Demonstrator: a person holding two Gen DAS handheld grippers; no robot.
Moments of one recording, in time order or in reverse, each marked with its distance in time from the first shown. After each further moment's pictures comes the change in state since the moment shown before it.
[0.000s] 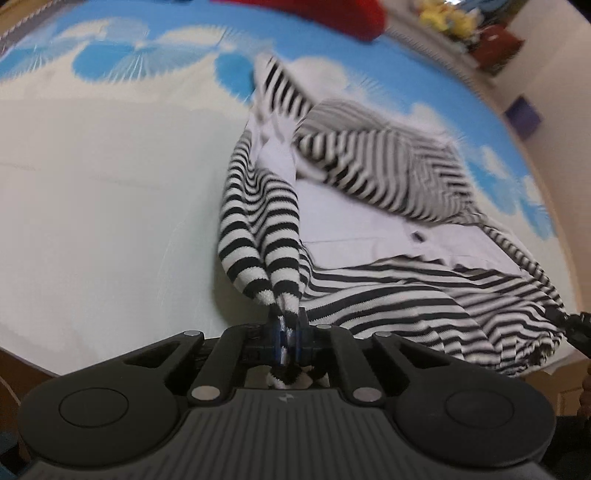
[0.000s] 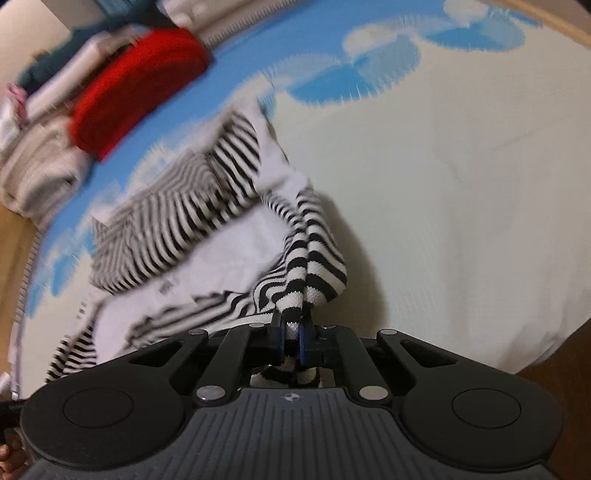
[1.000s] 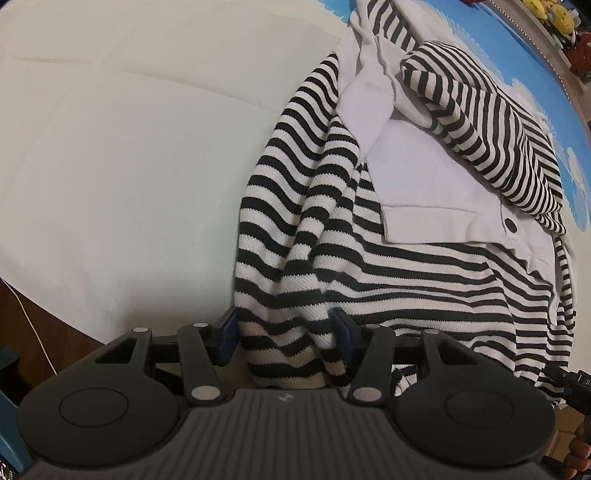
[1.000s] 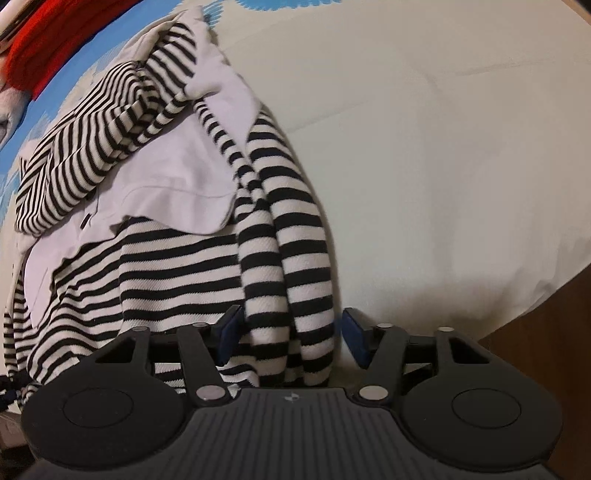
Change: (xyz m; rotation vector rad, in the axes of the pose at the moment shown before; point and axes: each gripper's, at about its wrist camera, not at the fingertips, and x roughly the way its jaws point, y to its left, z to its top) left arm 0.082 0.029 -0.001 -0.219 0.251 0.175; right arm 0.064 0.000 -0.017 -0.002 0.263 -0.233
